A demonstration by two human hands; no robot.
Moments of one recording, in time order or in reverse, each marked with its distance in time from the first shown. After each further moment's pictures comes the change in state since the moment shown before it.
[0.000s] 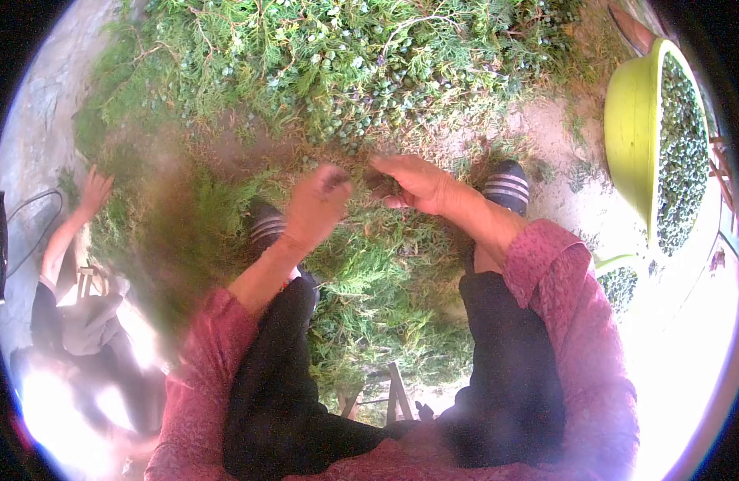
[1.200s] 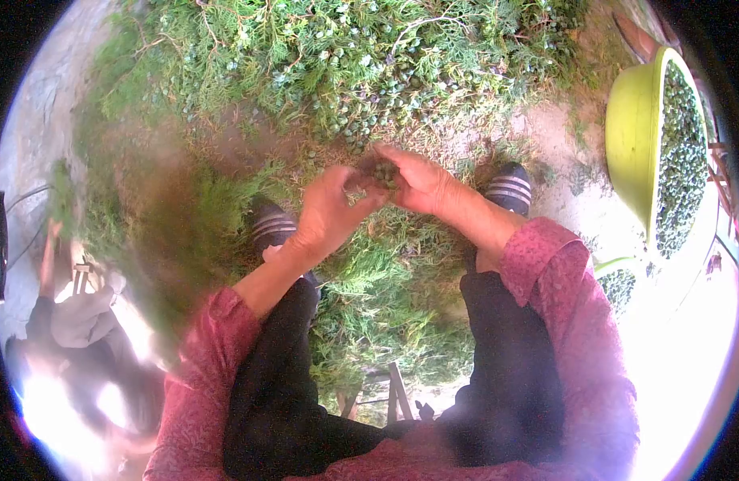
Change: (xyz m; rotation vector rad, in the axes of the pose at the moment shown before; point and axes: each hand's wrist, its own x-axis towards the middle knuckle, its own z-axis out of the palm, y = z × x) left_hand -0.005 0.009 0.009 0.079 0.062 0.340; right_hand 0.010 0.000 0.009 0.292 -0.139 -0.019
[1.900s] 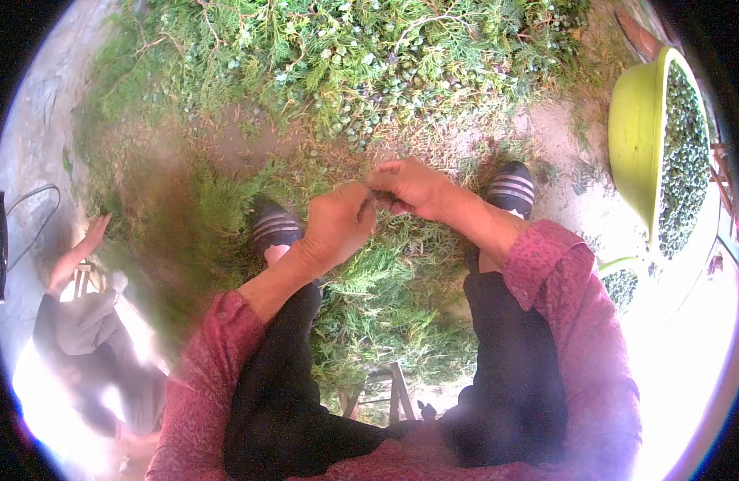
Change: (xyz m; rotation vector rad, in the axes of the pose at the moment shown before) left_hand -0.016 -0.003 0.007 0.245 -0.067 0.051; right_hand -0.001 0.005 -0.010 -0.400 -0.081 0.116
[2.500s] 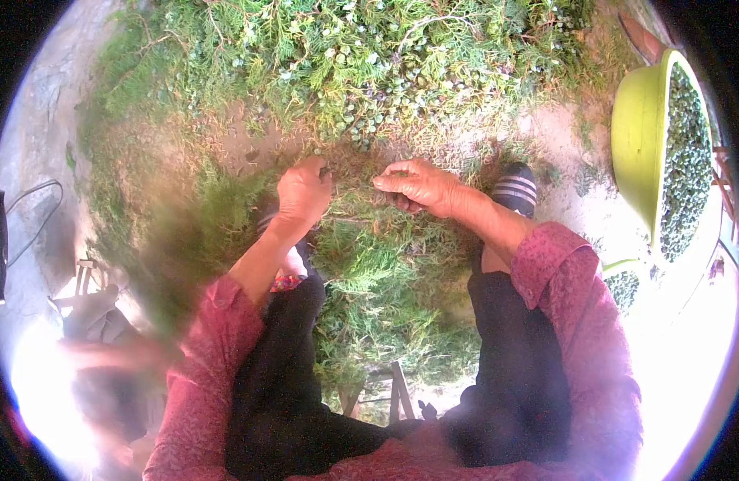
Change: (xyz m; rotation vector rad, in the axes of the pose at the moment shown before) left_hand 0.016 -0.069 -0.008 0.290 0.069 -0.365; right_hand -0.011 -0.004 -0.005 -0.325 0.067 0.007
